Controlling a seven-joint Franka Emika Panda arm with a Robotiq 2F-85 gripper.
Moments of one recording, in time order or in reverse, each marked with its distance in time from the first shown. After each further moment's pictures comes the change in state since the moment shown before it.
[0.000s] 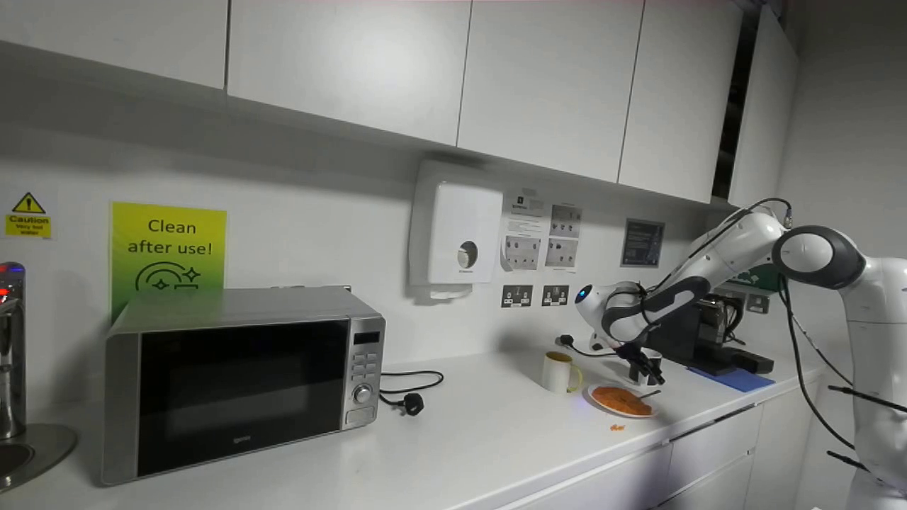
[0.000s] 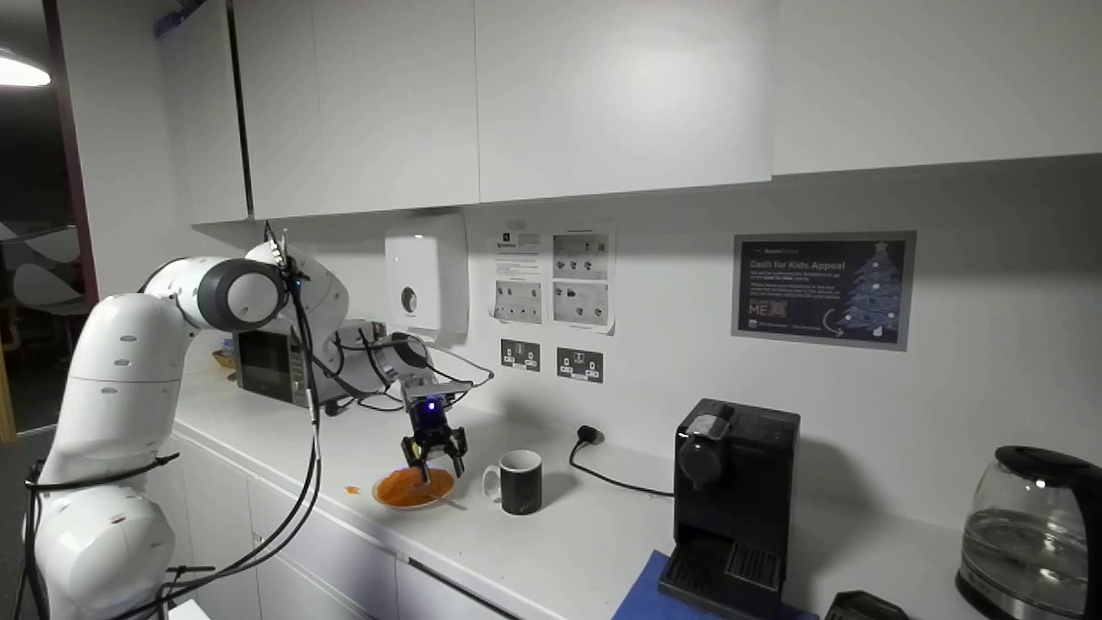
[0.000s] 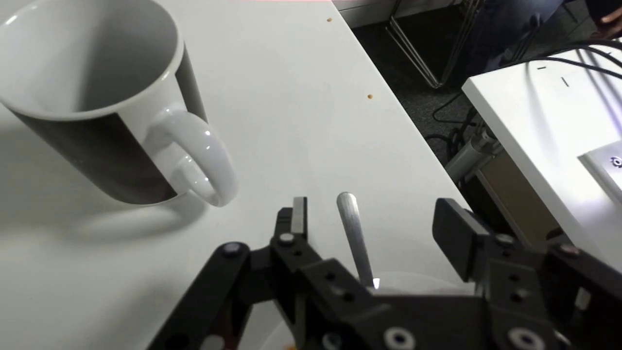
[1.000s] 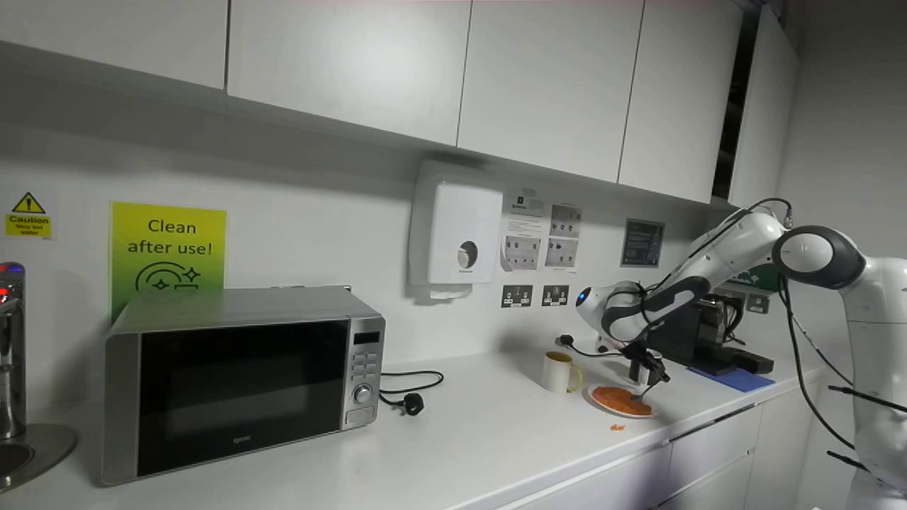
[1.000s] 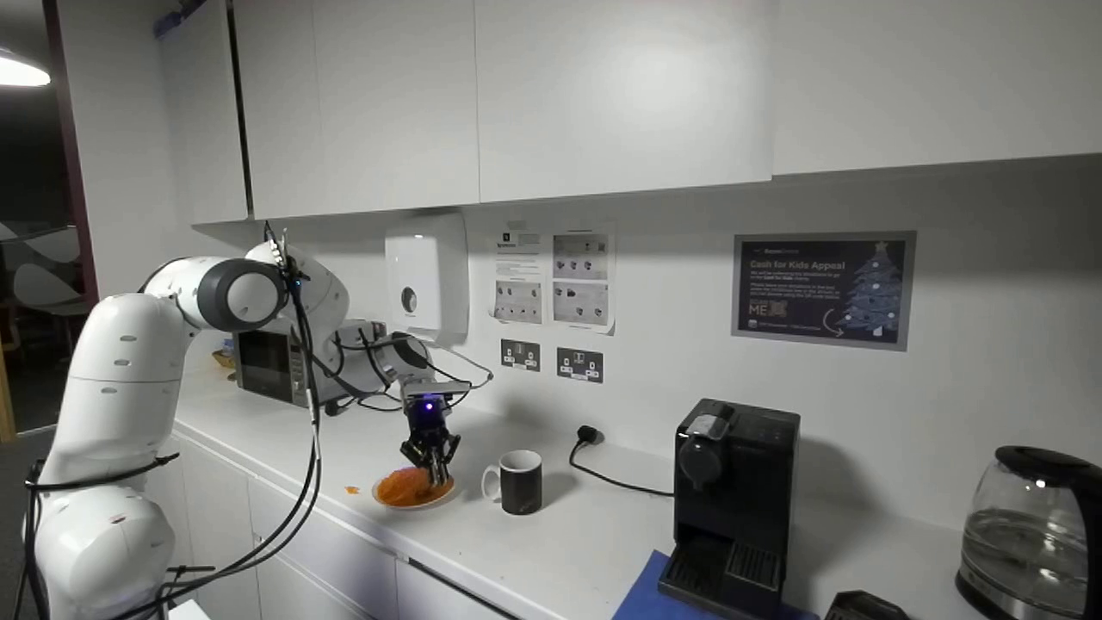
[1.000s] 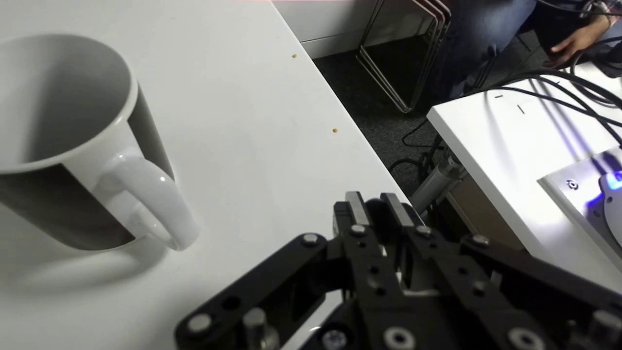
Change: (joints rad) arm 0.001 0.000 0.000 0.002 0.000 -0.102 0.003
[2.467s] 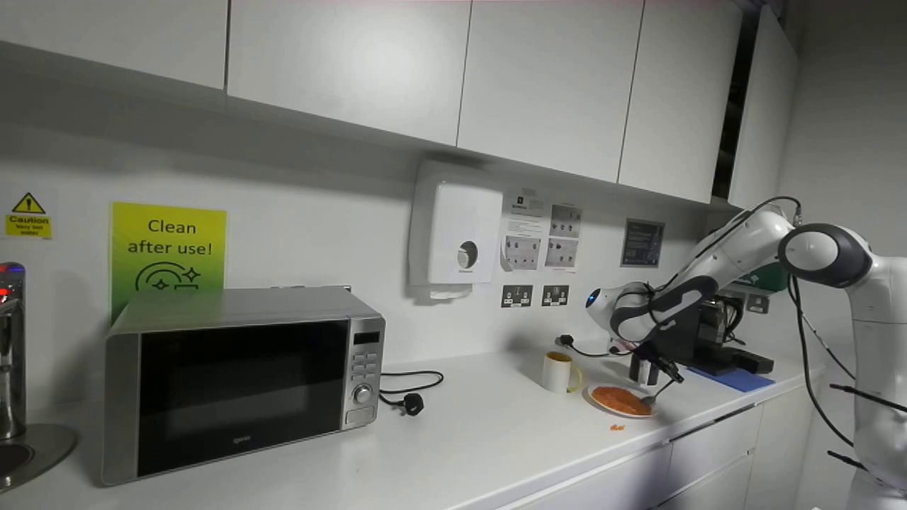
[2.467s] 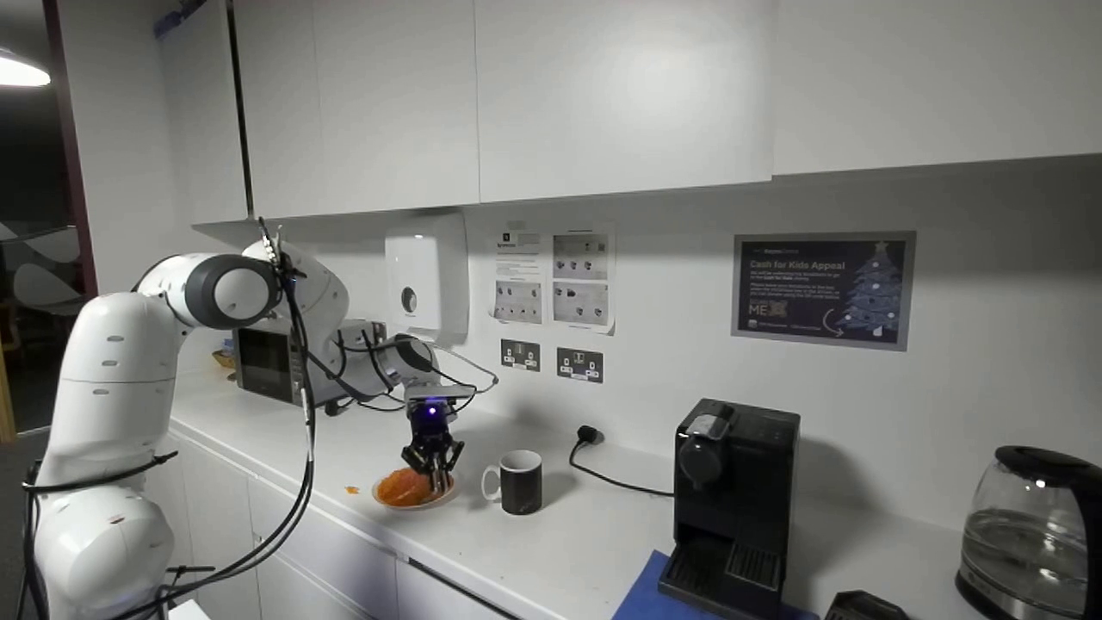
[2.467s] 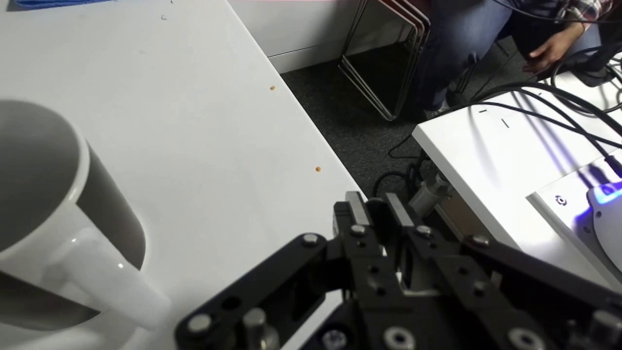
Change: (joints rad) arm -0.009 -0.036 -0.047 -0.051 -0.001 -0.003 0.000
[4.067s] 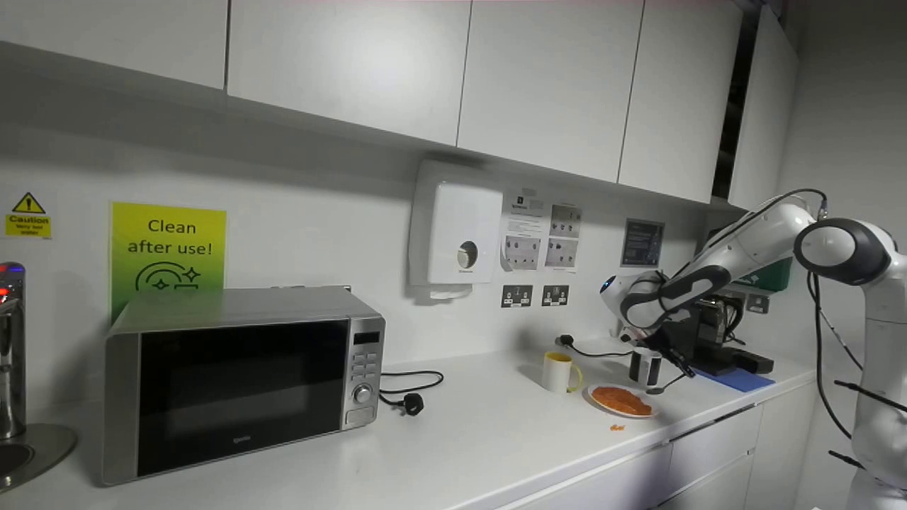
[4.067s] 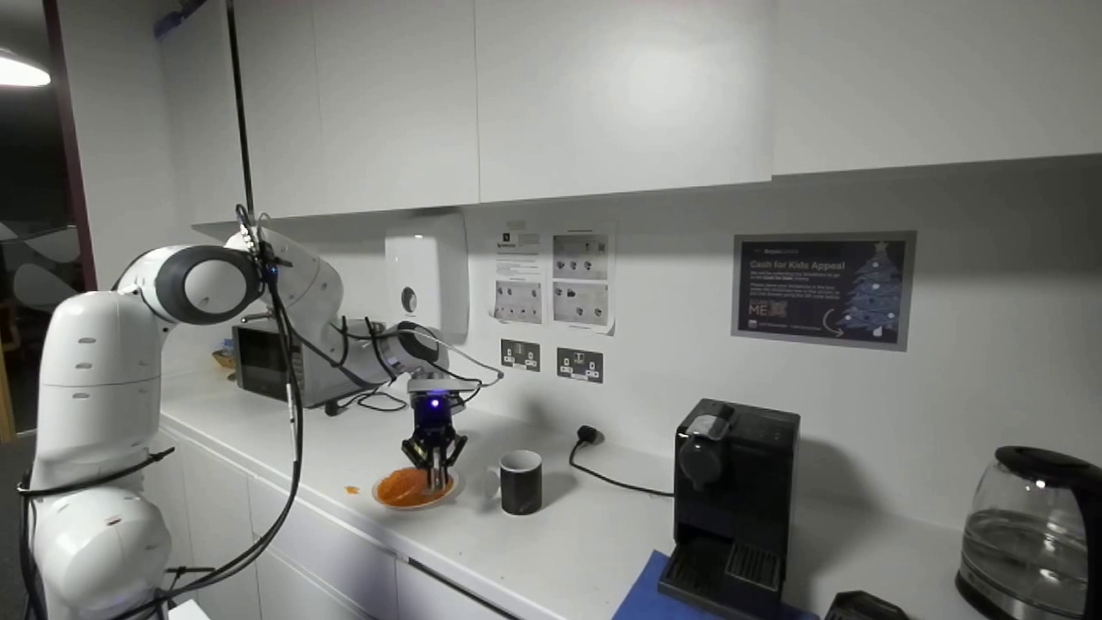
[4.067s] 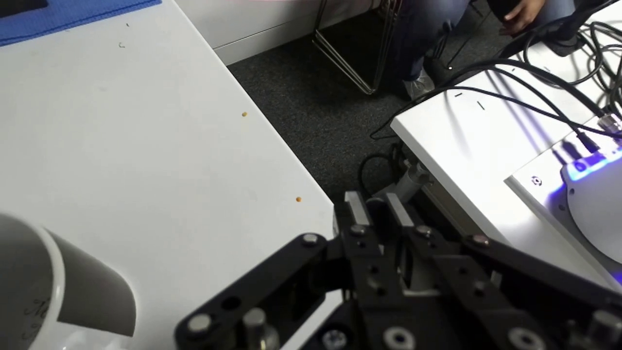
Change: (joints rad) arm -0.029 -0.085 -0.047 -0.026 0.075 0.000 -0.006
